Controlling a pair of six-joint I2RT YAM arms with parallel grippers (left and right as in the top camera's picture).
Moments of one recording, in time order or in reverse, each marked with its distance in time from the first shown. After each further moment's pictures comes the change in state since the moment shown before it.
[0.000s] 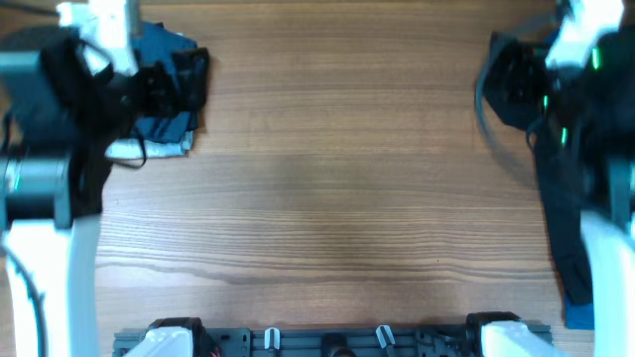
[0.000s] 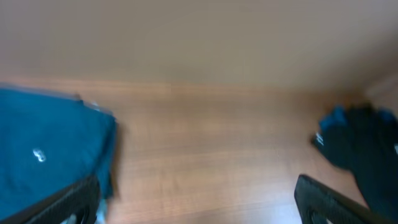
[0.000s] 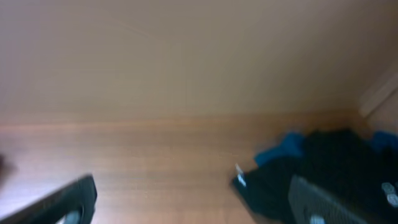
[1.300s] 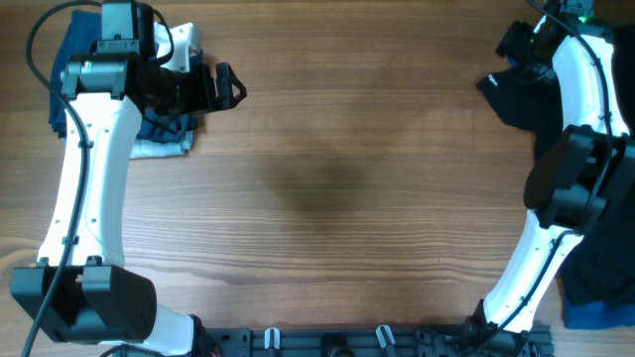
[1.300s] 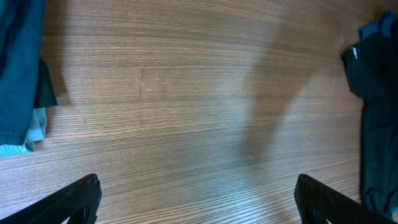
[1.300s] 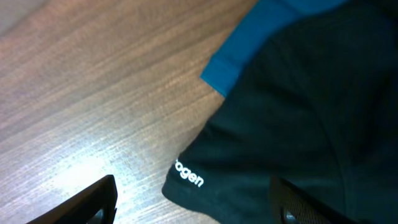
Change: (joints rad) left arm 0.000 0.401 0.011 -0.202 0.118 -0.003; right arm -0.273 1.006 0.443 -0.044 -0.105 0.267
